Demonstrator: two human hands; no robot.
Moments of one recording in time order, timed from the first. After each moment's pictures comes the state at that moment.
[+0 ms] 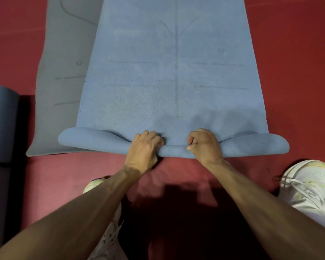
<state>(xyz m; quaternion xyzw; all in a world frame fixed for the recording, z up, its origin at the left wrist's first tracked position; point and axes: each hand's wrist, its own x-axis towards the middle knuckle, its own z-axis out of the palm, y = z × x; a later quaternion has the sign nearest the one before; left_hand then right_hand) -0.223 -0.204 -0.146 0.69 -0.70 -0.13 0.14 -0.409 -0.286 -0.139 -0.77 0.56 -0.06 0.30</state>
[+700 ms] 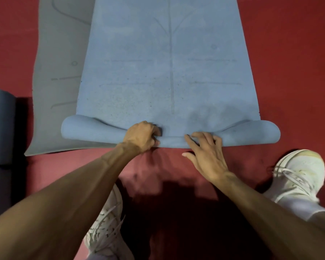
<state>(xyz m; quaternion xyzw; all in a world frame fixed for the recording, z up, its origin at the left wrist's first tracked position) -0.208 -0.245 -0.117 0.69 -0.67 -0.27 -0.02 -0.441 -0.246 -0.153 -0.89 0.44 -0.10 0.02</state>
